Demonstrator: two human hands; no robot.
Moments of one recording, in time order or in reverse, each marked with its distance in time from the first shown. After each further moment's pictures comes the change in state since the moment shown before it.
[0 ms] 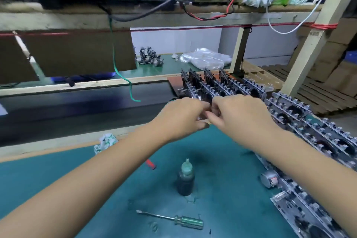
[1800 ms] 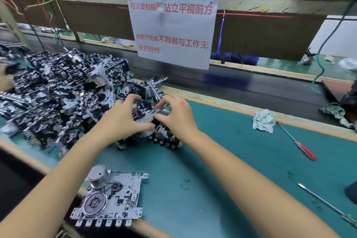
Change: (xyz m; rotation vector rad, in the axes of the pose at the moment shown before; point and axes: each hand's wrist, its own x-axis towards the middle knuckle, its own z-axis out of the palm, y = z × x) left_hand -0.457 -0.153 -0.068 -0.065 0.223 -1.238; right_hand -0.014 -0.460 0.029 1.166 -0.136 -0.527
